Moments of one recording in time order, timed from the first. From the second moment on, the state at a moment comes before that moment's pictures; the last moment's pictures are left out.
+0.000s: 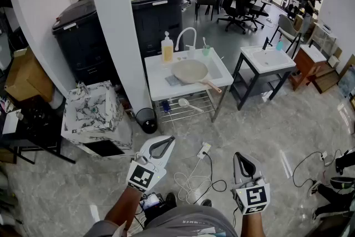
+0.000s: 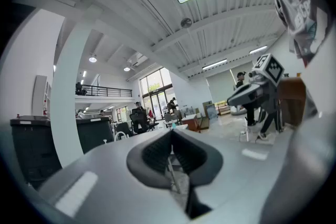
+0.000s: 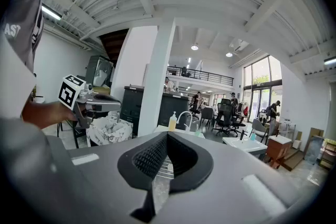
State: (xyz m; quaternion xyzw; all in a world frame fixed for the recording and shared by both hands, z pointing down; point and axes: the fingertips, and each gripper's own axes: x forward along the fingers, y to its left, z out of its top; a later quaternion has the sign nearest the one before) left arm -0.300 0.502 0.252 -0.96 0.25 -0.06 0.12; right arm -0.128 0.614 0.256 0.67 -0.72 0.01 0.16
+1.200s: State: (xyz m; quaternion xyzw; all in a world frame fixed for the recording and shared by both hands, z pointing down) left arm -0.337 0.459 0.275 -0.97 0.21 -0.05 0.09; right arm -0.163 0.577 0.272 0.71 -0.69 0.03 0.15
